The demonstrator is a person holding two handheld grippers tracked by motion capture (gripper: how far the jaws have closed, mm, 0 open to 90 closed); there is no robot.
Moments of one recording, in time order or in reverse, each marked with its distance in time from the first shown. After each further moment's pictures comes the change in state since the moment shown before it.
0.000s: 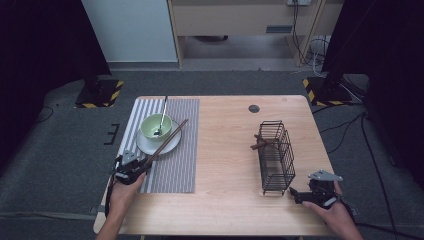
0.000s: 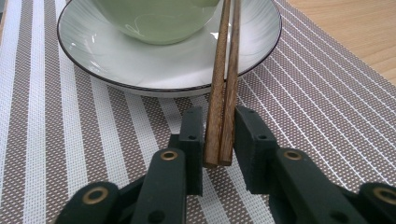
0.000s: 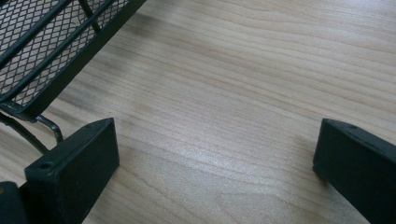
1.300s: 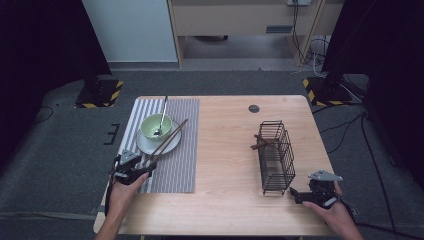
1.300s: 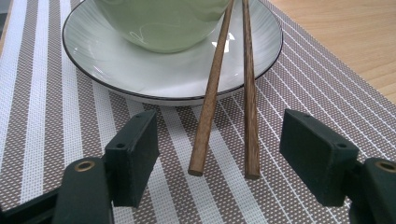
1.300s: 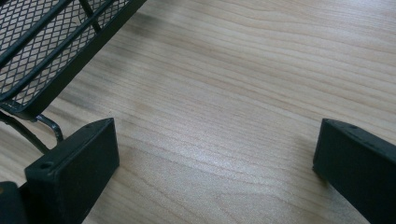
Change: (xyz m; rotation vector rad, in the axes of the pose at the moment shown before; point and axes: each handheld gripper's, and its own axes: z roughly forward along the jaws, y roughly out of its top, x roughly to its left) left arm 0.001 0.000 0.002 -0.035 -0.006 -0.035; right arm 0.000 0.000 0.000 0.000 0.002 -0.003
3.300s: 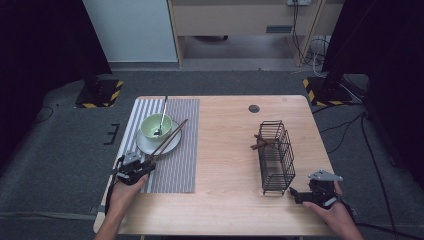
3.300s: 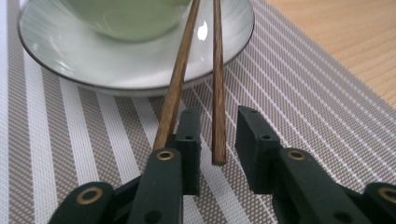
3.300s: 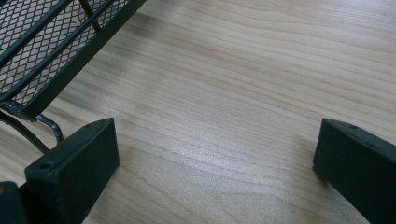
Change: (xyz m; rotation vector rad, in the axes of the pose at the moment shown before) left arm -0.006 0.003 -0.003 0.038 -0.063 0.039; right arm 0.000 0.000 0.000 0.000 0.000 0.001
